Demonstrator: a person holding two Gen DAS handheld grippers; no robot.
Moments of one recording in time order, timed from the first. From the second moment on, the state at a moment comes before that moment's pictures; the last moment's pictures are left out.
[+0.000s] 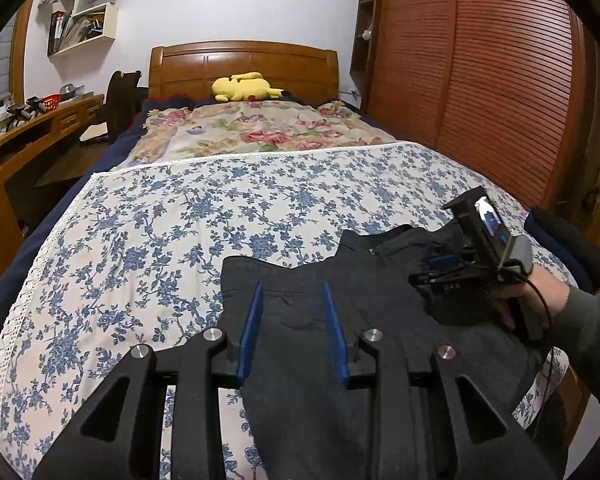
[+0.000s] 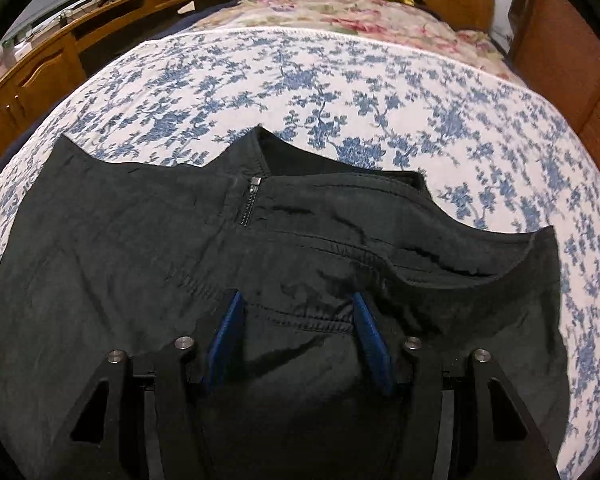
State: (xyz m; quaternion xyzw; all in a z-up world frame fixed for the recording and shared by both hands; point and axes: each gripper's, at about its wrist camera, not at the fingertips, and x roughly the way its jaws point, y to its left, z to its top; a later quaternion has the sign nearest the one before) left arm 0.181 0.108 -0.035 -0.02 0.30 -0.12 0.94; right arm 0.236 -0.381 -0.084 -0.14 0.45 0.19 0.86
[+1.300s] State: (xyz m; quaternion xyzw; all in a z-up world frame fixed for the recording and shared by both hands) left arm 0.198 0.030 -0.057 0.03 0.34 -0.17 0.92; right arm 0.307 -0.544 -0.068 -0.09 0.42 0.10 0.90
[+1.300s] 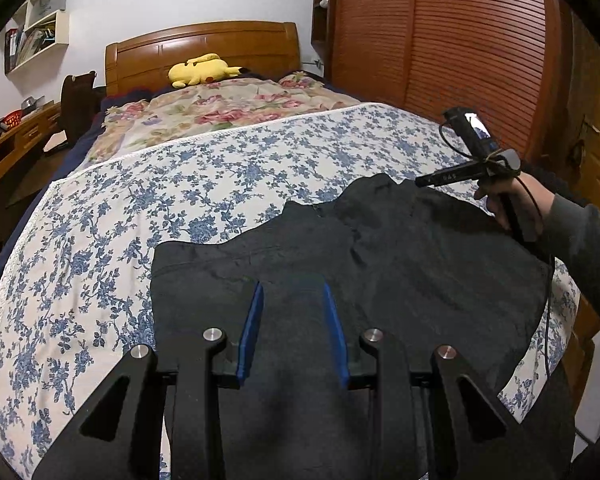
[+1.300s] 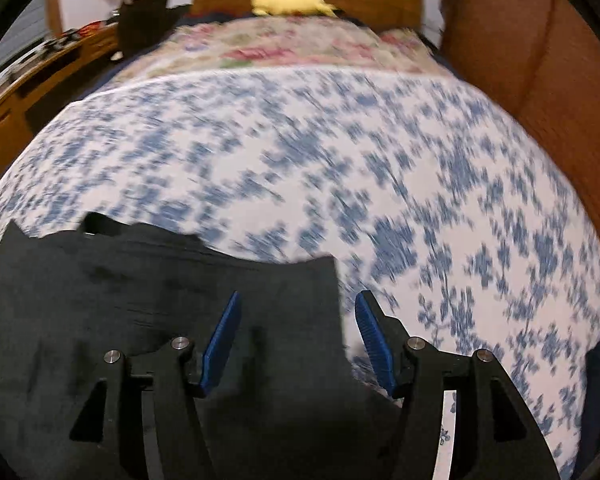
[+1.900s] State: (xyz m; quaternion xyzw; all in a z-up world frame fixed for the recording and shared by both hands) left arm 0.203 0.023 -0.065 0.04 0.35 -0.17 0.92; right arm 0.313 -0.570 -0.071 -0.02 0.39 0.15 0.91
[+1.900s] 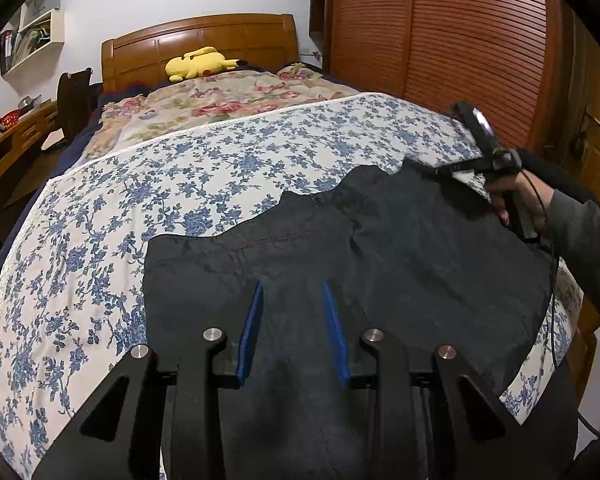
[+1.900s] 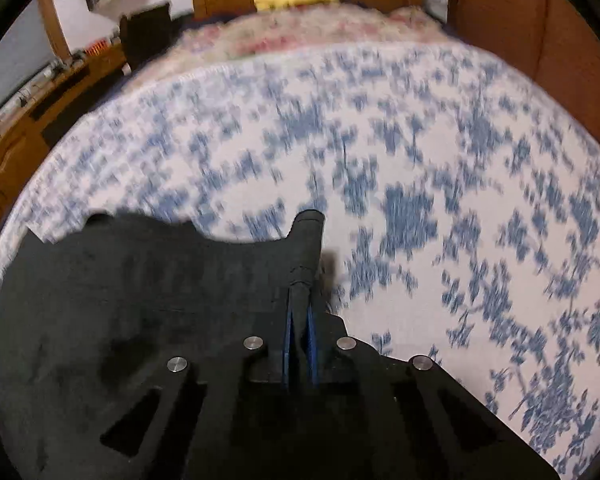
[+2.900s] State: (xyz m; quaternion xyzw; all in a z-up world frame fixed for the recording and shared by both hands) left arm 0.180 -0.010 -0.069 0.05 0.36 -0.21 0.91; right arm 0.119 -0.621 -0.053 -0.05 0.39 0.14 0.91
